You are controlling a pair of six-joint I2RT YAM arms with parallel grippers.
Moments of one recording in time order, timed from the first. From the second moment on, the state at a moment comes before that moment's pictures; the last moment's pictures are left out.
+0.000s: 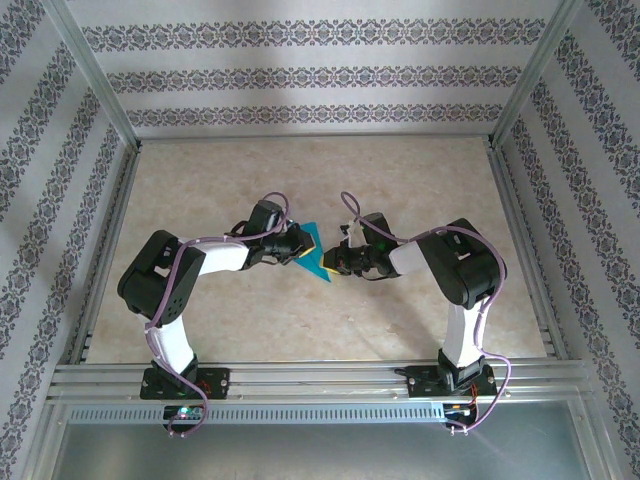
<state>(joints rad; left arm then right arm) -0.46 1.80 0.87 0.20 0.51 -1.04 0.46 1.93 0.76 0.37 -0.80 0.81</state>
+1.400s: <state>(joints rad) -0.45 1.90 0.87 0.28 0.53 -1.04 0.45 1.94 0.79 0.32 -0.82 0.84</state>
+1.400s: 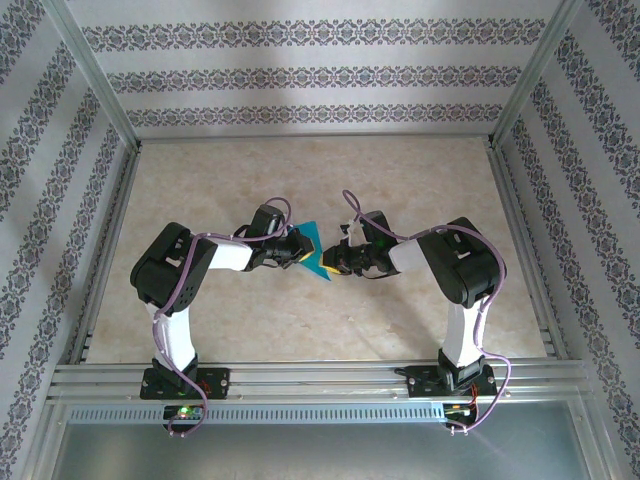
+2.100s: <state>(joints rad) -0.45 1.92 0.88 0.28 0.54 -1.04 0.45 1.94 0.80 0.30 -0.83 0.83</state>
